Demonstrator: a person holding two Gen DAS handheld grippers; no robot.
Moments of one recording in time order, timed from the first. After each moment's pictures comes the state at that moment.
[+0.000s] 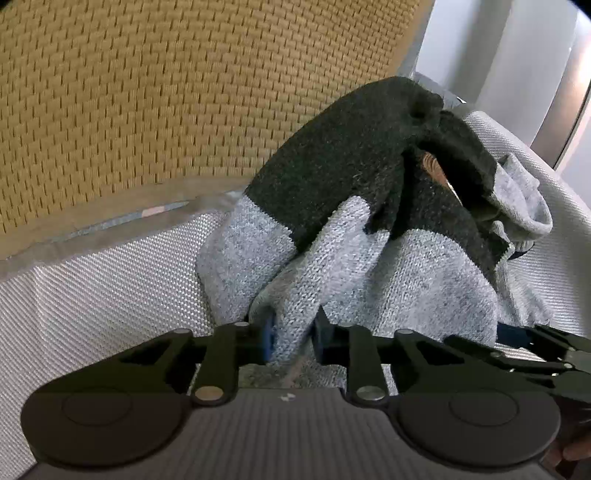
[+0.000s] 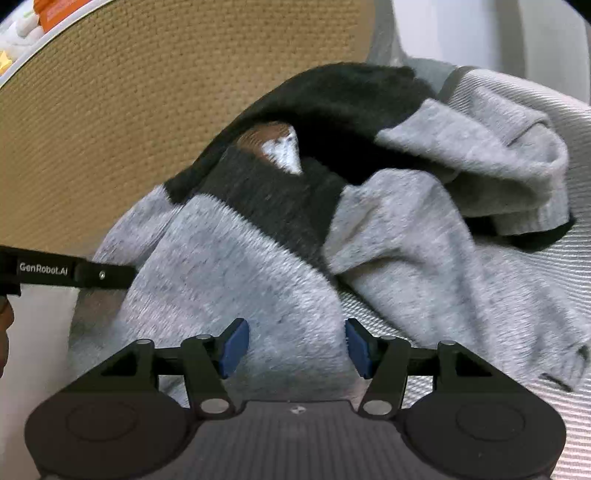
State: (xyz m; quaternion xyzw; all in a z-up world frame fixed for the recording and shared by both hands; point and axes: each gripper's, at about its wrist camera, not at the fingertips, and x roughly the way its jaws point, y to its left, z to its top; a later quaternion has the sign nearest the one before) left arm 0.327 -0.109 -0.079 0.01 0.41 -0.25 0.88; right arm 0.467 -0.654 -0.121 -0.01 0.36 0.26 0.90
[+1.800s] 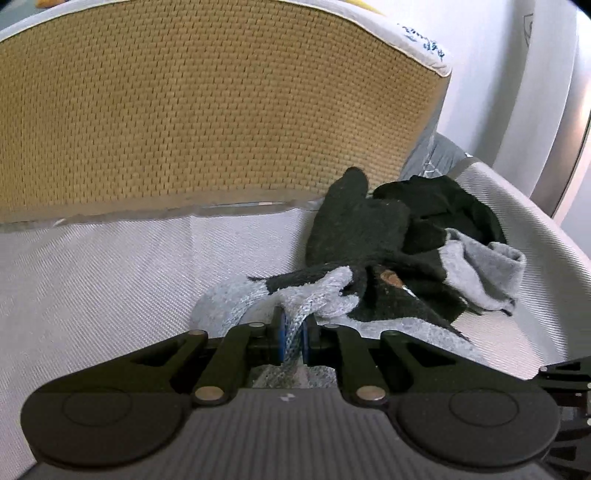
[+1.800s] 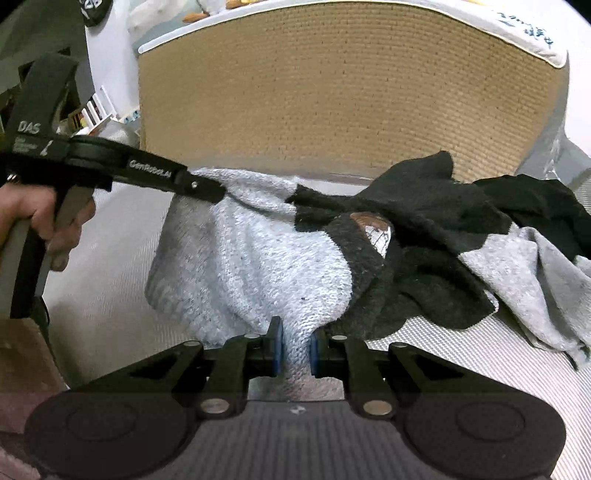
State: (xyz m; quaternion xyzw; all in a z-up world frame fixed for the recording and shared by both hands) left arm 0.122 -0.006 -0.014 -0.03 0.35 -0.14 0.93; right arm 0.299 -0.664 -0.043 -0.14 0.33 0.48 0.80
